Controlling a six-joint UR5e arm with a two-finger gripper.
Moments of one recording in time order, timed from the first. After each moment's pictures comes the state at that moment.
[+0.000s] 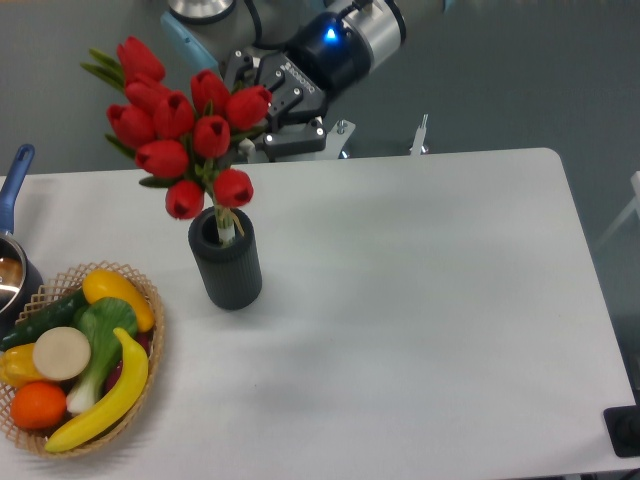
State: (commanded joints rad) arm 2.70 -1.50 -1.92 -0.81 0.14 0.93
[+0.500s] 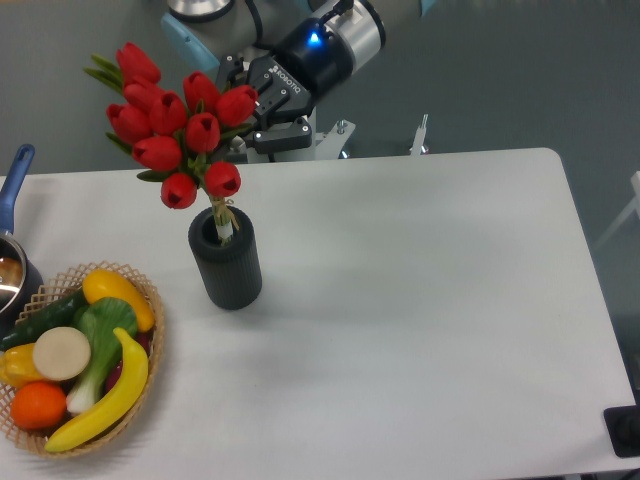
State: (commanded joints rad) arm 2.72 -1.44 -2.05 -0.81 0.14 1.04
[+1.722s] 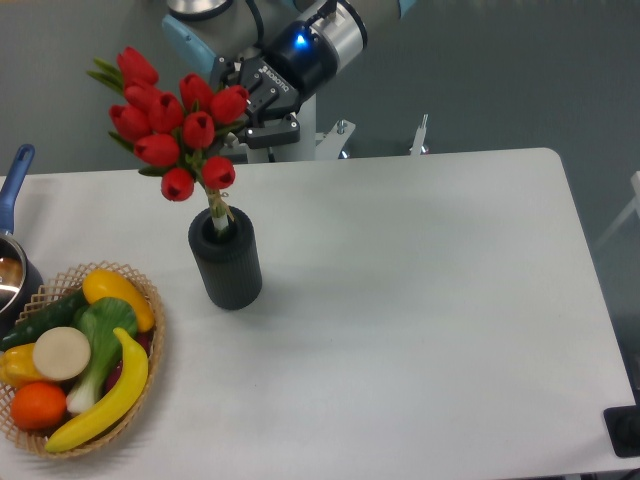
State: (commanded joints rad) arm 2.75 -1.39 -2.19 -0.81 0.14 1.14
